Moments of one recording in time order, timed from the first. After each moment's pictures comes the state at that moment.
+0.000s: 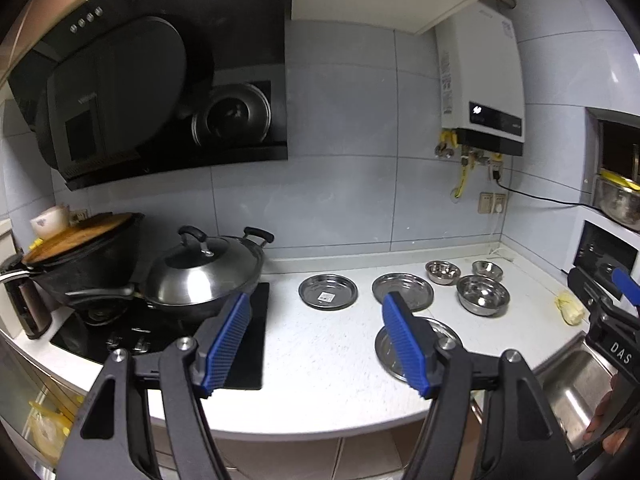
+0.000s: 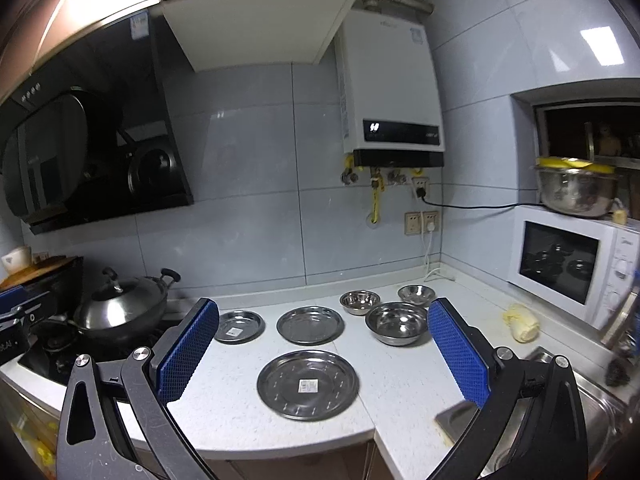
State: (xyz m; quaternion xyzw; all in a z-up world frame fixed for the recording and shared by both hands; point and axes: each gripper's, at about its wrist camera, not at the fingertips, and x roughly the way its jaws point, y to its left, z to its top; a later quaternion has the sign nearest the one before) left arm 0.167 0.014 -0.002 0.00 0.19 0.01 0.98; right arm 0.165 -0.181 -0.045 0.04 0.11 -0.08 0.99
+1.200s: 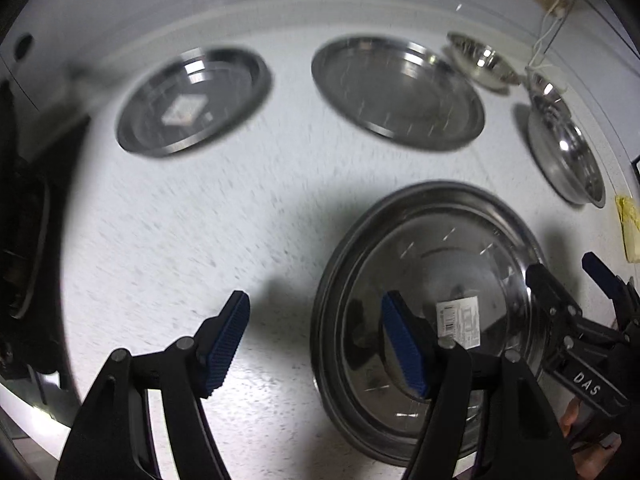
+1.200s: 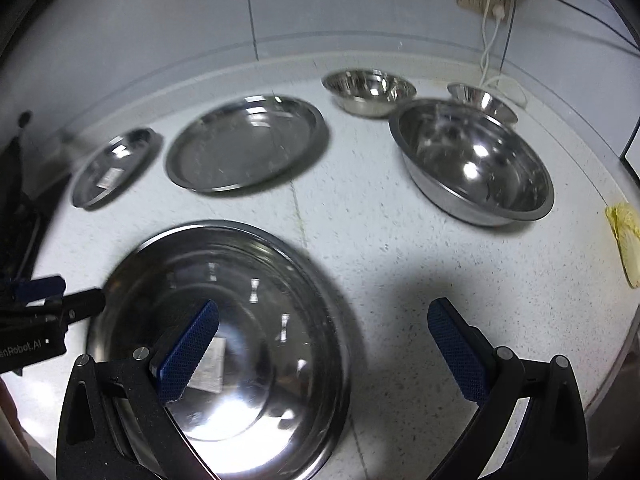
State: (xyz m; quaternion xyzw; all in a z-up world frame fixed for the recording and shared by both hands) left arm 0.544 -0.109 -0.282 0.02 0.60 -0.08 0.80; right arm 0.486 -0.283 -0.298 0.06 0.48 -0.09 0.87
